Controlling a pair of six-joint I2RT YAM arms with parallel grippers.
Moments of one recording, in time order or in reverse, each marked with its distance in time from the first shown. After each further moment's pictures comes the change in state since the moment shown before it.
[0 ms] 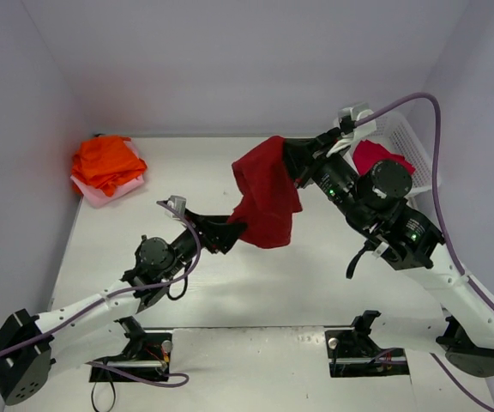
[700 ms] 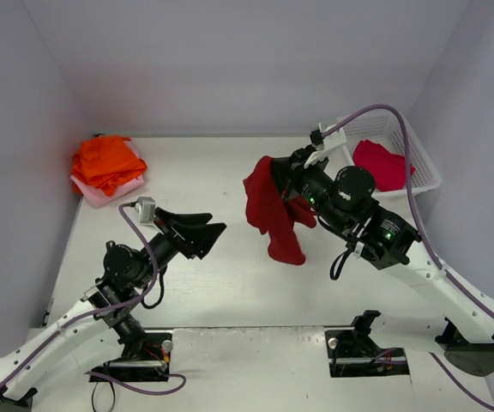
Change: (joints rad) left arm 0.000 -0.352 0.120 -0.397 -0.003 0.075; right arm 0.002 0.006 -0.151 -0.014 0.027 0.056
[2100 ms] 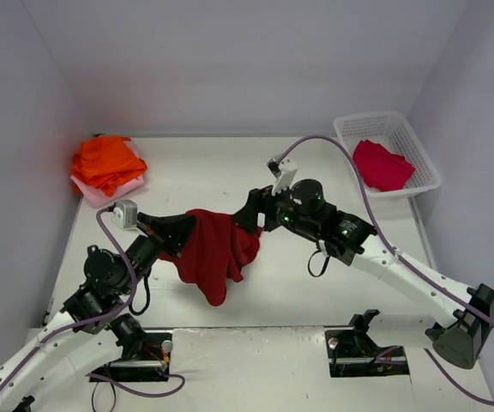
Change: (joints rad) left arm 0.001 -0.097 0.064 -0.214 -0.140 0.144; right arm -0.071 0.075 -0.254 -0.027 -0.330 0.186
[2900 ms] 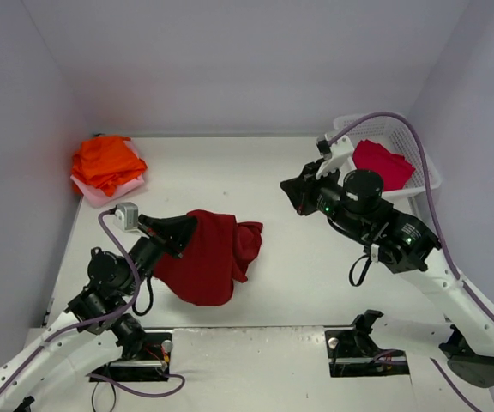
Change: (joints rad) left arm 0.000 -0.014 -0.048 0.063 -0.019 -0.026; right arm -0.003 -0.123 0.277 -0.272 0.233 -0.134
